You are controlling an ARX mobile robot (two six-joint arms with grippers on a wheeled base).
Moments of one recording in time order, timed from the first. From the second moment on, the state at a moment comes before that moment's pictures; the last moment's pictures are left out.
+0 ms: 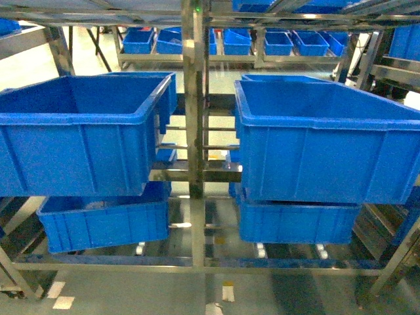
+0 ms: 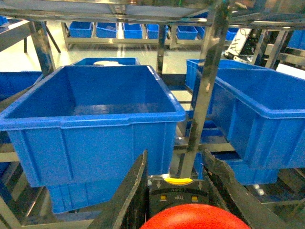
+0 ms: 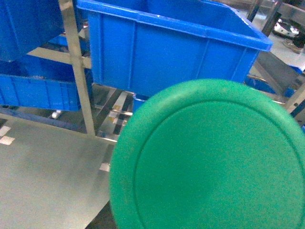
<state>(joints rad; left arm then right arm) -0.03 0.86 0.25 0.53 0.07 -0.05 -0.17 0.80 0.05 0.43 -0.29 -0.23</state>
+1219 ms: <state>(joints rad) -0.04 0.86 0.25 0.53 0.07 -0.05 -0.17 0.80 0.05 0.43 -0.30 -0.23</state>
